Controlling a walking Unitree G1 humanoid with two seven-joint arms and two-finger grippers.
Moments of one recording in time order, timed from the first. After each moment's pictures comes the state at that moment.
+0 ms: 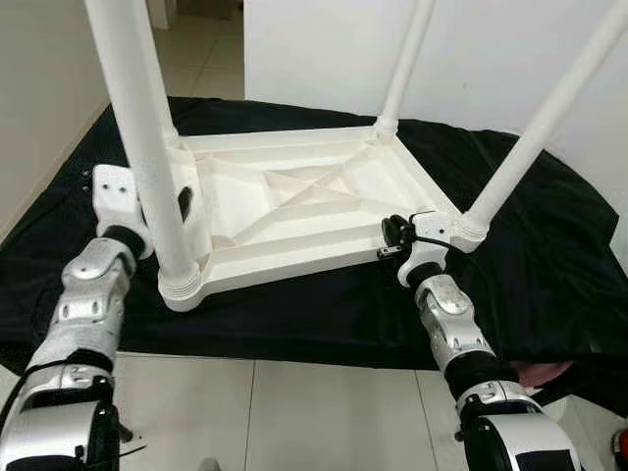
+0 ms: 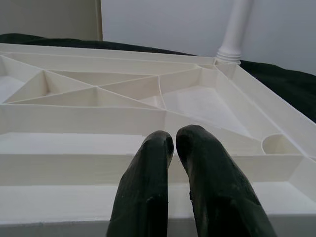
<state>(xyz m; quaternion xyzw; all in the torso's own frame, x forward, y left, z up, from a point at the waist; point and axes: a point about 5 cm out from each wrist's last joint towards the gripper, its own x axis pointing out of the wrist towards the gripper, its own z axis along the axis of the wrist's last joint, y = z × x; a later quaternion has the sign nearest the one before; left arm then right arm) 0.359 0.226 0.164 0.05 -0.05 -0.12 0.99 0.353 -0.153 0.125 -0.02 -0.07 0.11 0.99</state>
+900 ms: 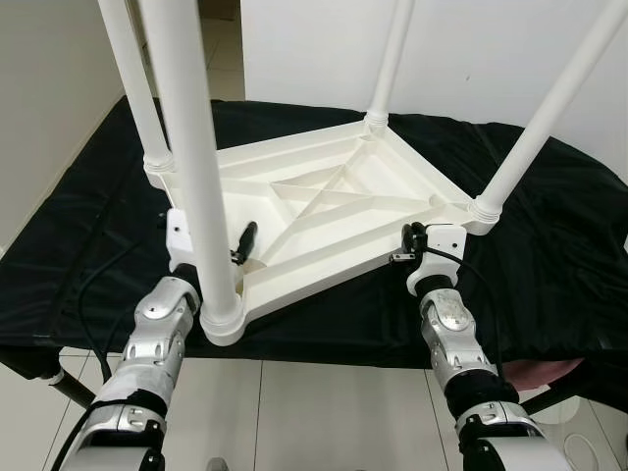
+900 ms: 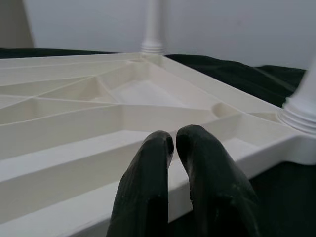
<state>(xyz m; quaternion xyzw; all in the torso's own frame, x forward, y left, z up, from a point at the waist) 0.330 0.150 0.121 -0.03 -0.06 -0.20 0.98 0.337 -0.167 0.114 -0.01 -0.09 -0.06 0.99</state>
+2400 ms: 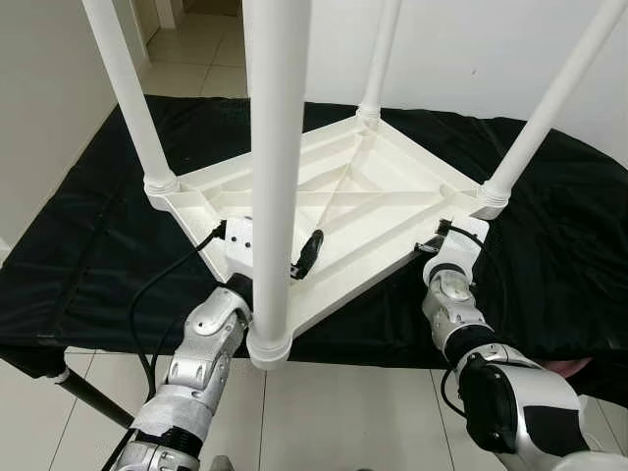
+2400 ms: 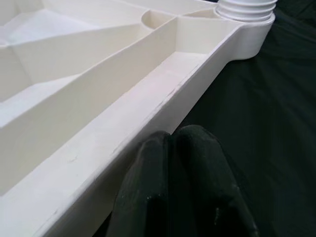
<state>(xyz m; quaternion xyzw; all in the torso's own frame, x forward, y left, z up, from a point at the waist) 0.299 0.076 0.149 -0.07 -0.11 -0.32 0.94 0.371 -0.193 0.107 0.04 0.06 -0.17 0.98</state>
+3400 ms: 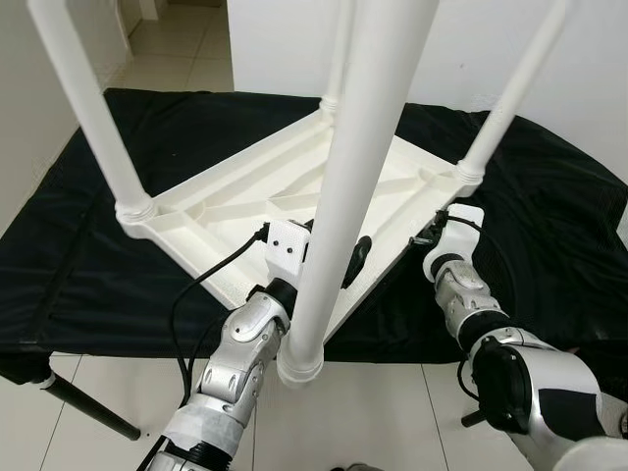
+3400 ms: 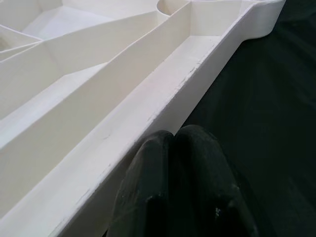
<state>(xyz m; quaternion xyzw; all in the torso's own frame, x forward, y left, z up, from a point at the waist) 0.282 0.036 0.160 -0.10 -0.11 -0.36 0.92 0.382 -0.183 0.118 0.06 0.07 -0.02 1.00</state>
